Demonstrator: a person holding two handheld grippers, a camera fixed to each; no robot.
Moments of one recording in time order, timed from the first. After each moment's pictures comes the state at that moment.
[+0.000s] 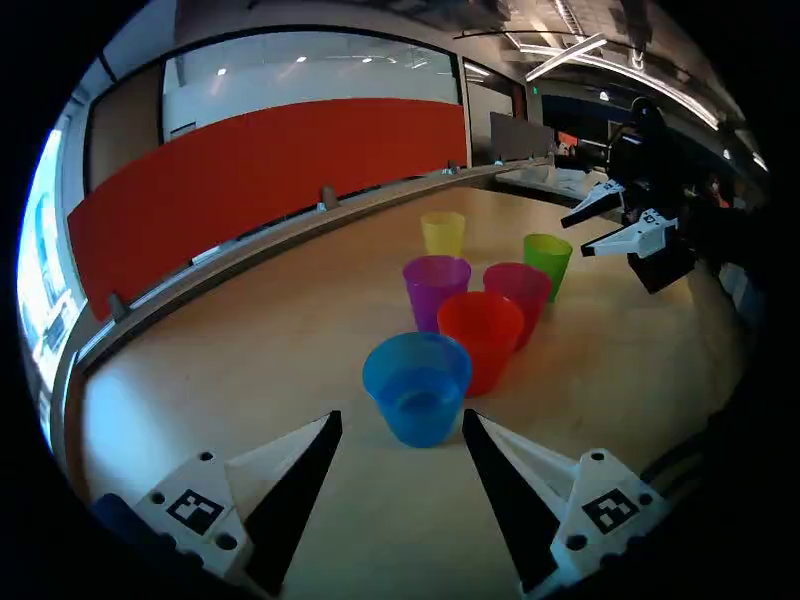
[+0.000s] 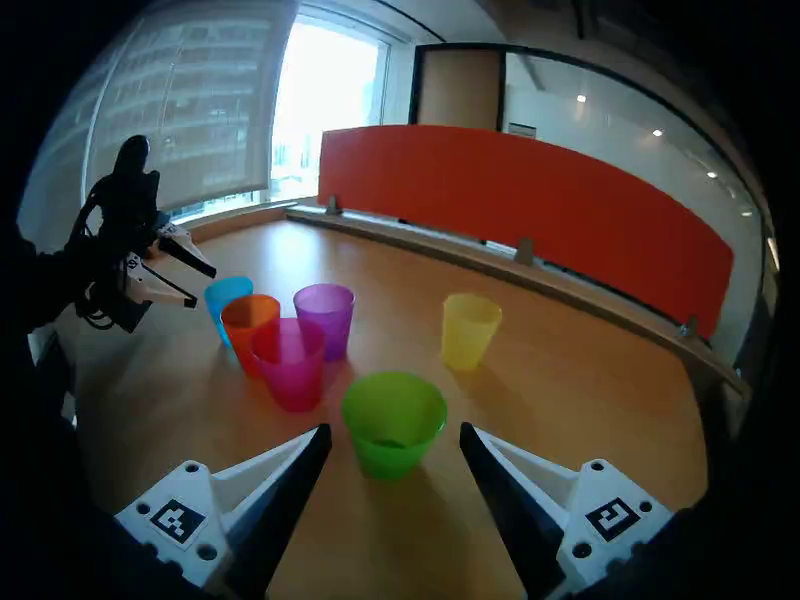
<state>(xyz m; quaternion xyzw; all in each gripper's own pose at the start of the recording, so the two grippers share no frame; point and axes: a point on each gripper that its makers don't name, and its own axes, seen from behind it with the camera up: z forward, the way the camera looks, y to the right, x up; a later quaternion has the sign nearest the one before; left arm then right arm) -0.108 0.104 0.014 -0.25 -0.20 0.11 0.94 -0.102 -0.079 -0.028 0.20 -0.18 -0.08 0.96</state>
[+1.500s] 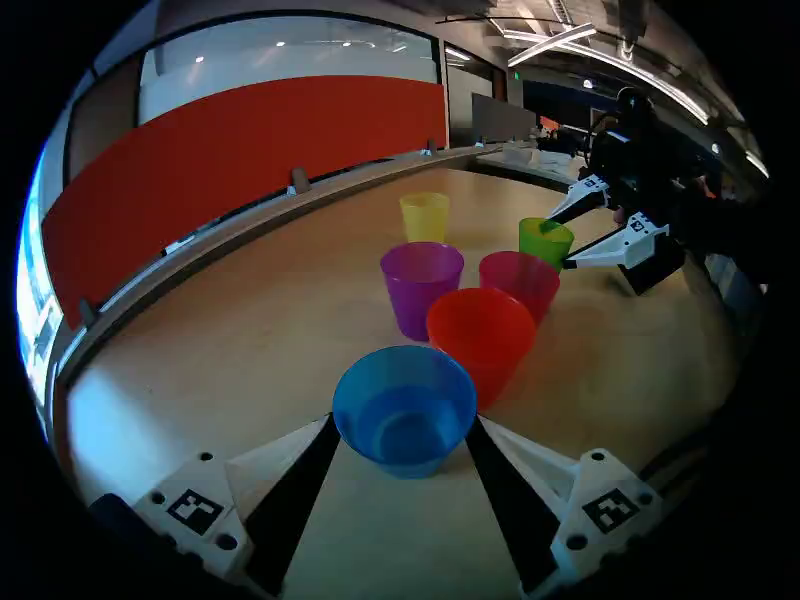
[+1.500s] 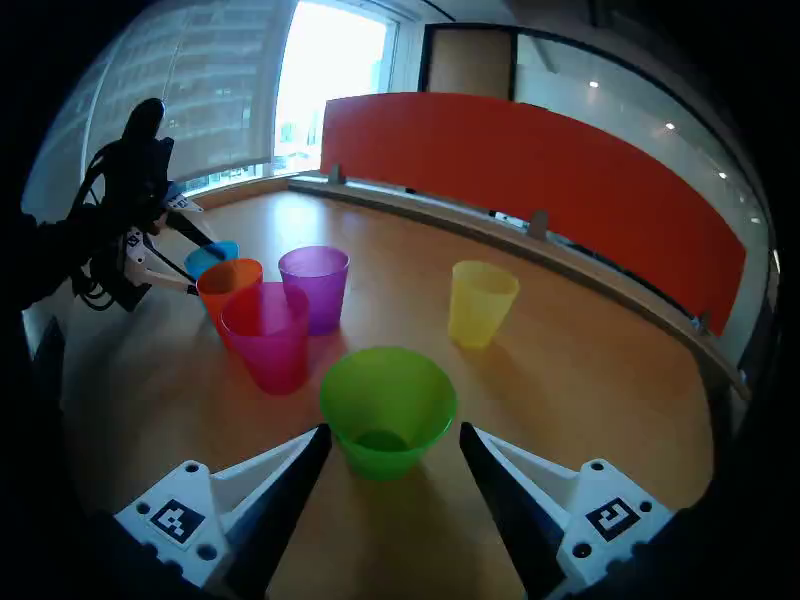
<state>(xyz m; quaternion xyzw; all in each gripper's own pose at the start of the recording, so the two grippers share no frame) -0.124 0.131 0.046 -0.29 -0.23 0.11 0.92 -0.138 -0.080 -0.002 0.21 -0.22 -0.09 0.95</state>
